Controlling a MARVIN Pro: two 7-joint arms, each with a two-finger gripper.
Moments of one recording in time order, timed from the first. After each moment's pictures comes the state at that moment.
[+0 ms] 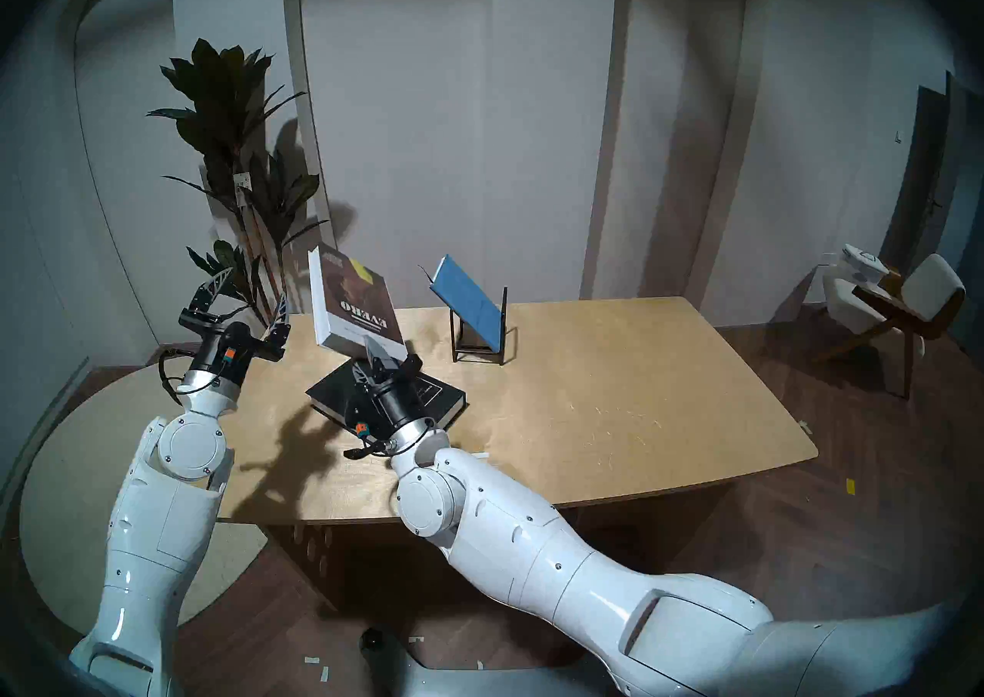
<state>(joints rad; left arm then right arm) 1.53 -1.07 -1.72 -1.50 0.29 -0.40 0.10 -1.13 -1.69 0.66 -0.98 -0.73 -0.12 -0.48</state>
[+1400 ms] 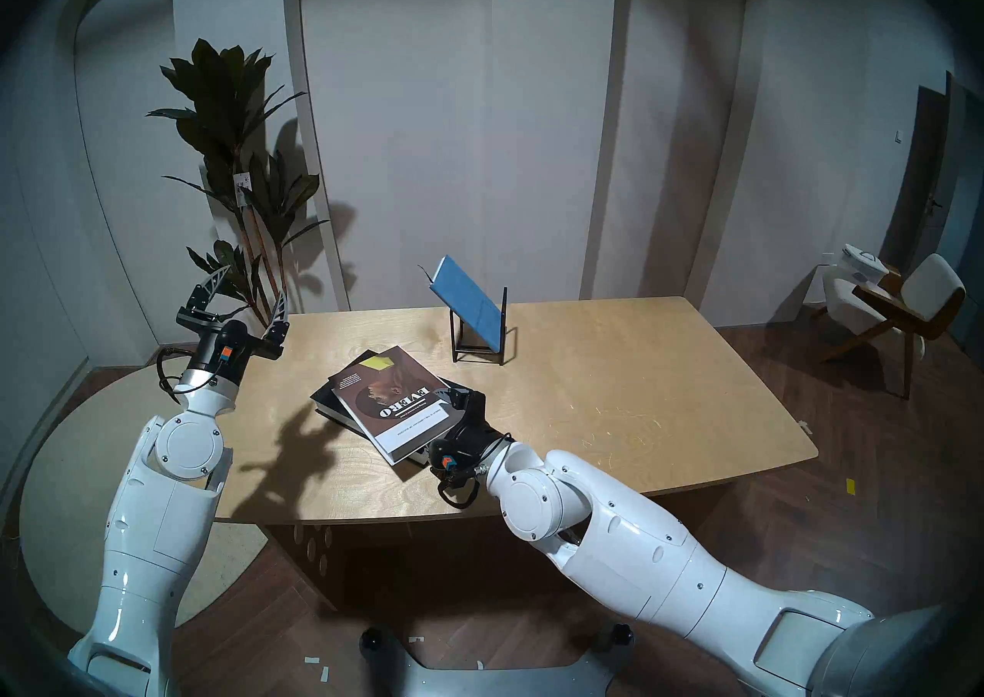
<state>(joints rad) 1.54 -1.06 -1.72 -1.52 0.27 -0.41 0.10 -1.25 -1.27 0.74 -1.53 -0.59 0.18 0.21</state>
